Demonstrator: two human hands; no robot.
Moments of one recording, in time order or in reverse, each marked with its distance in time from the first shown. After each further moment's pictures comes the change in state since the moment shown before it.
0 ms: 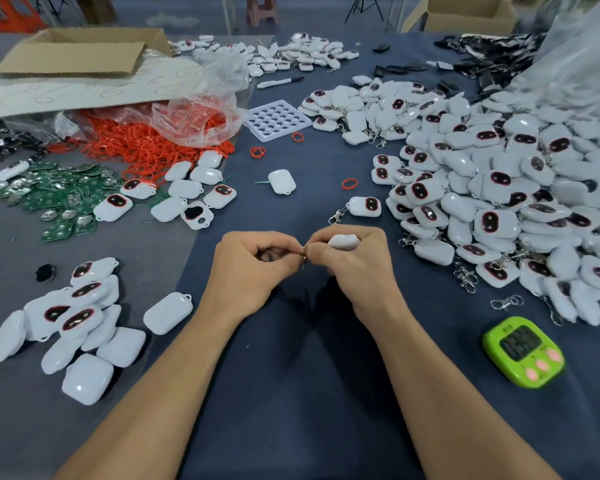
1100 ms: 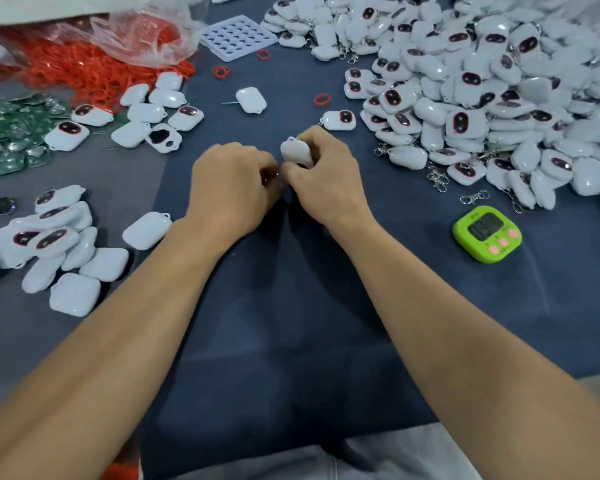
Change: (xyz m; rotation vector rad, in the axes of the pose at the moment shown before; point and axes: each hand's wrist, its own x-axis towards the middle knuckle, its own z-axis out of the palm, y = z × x) left_hand -0.002 0.002 0.006 0.902 0.010 0.364; right_hand -0.014 0.000 0.016 -0.444 0.181 -0.015
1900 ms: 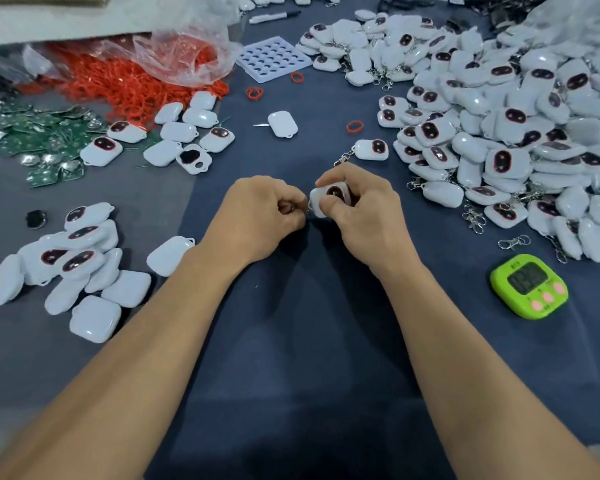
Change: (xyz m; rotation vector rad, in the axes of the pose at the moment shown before) left_hand 0.003 -0.014 -0.001 -0.362 -0.204 -0.170; right_hand 0.005 0.018 -0.012 0.019 -0.094 -0.081
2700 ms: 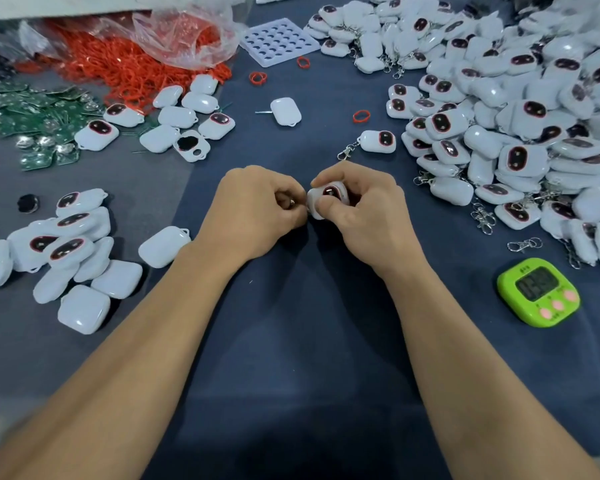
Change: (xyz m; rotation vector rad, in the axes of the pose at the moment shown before) left_hand -0.005 0.006 0.001 -0.027 0.054 -0.090; right_hand -0.001 0.001 -0.002 0.069 -0.075 -0.017
